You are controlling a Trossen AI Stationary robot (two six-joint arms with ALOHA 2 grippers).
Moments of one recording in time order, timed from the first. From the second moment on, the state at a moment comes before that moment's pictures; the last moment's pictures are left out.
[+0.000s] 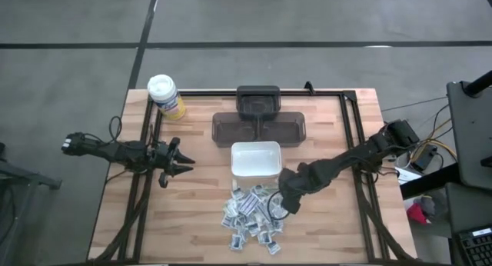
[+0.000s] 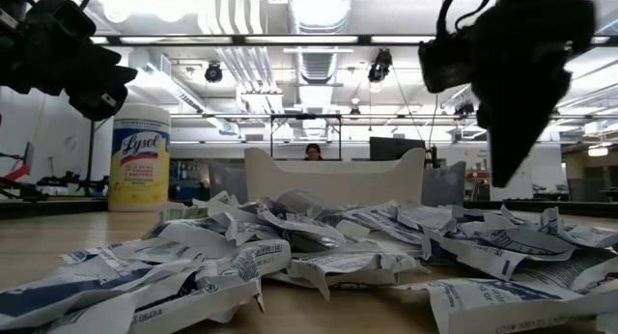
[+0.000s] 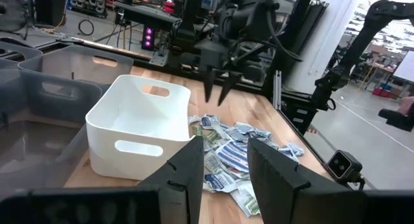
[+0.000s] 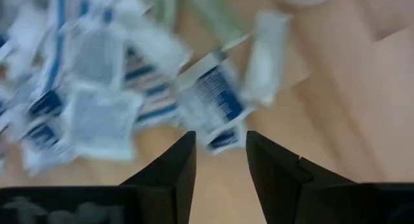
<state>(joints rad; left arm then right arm) -0.23 0.10 0.04 -0.05 -0.11 -0.28 0.36 1.64 1.01 -0.67 0.08 0.91</state>
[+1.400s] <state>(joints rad) -0.23 0.10 0.04 -0.05 -0.11 -0.29 0.30 1.74 0.97 -0.61 0.23 0.87</state>
